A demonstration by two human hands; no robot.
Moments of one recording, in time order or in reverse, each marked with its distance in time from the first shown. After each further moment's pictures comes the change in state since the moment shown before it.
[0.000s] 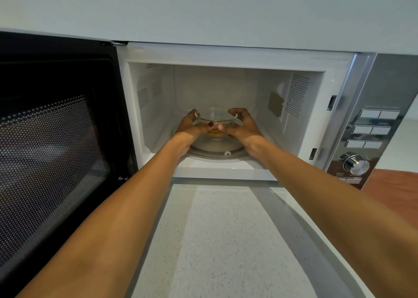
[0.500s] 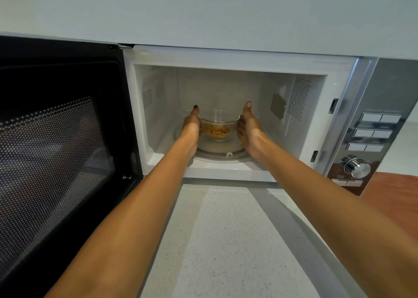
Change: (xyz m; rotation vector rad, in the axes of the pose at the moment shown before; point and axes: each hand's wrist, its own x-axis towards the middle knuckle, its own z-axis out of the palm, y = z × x) left_hand 0.000 0.019 0.009 -0.370 0.189 -0.222; right_hand 0.005 -0.015 0.004 0.268 0.051 0.331
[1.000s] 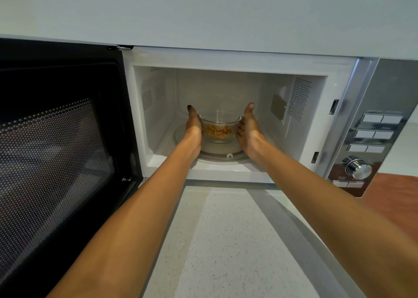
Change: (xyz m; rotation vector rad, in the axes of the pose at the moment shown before) left_hand -0.006 -0.005 0.008 -0.107 -0.043 0.020; right_hand -0.002 0.000 0.005 0.066 0.023 0.024
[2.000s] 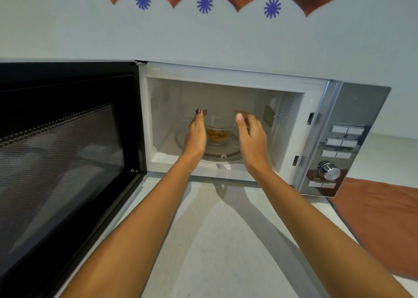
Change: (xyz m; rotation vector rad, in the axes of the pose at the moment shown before) left_hand -0.083 0.004 0.000 0.324 0.033 0.281; right_hand -0.117 -0.007 -0.013 -0.464 0.145 -0.699
